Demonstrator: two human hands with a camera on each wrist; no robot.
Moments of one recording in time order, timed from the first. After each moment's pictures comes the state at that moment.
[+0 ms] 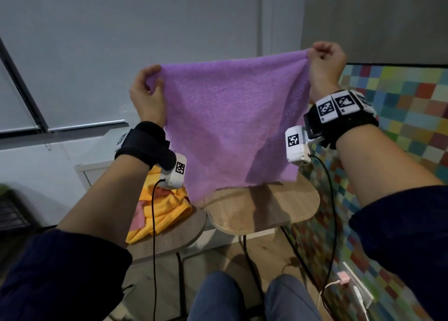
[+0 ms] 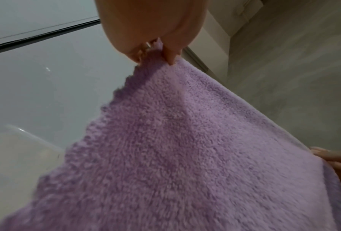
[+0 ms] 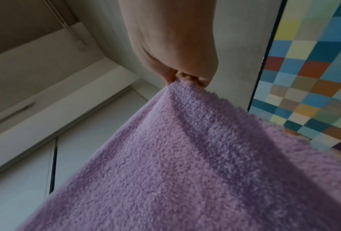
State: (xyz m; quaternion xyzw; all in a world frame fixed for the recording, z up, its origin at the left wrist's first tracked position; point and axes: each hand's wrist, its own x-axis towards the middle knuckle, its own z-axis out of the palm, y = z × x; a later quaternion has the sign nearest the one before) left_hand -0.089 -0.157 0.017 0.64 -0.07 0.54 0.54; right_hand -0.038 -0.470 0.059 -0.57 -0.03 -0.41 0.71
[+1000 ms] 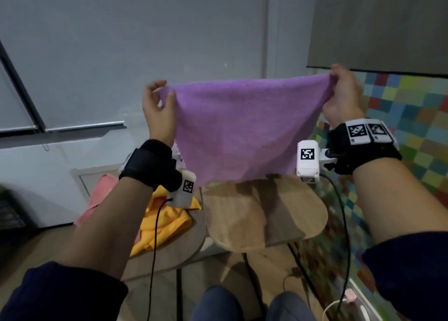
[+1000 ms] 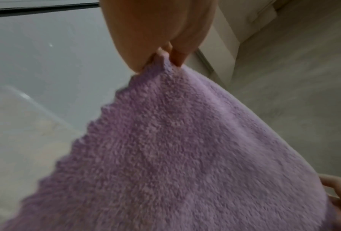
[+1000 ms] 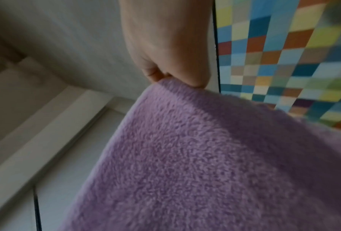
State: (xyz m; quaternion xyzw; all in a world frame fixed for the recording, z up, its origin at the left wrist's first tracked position) left_hand -0.064 -0.169 -0.005 0.61 -0.09 0.48 0.62; right_hand -0.016 -0.488 0.037 -0.41 0.04 -0.28 0.86
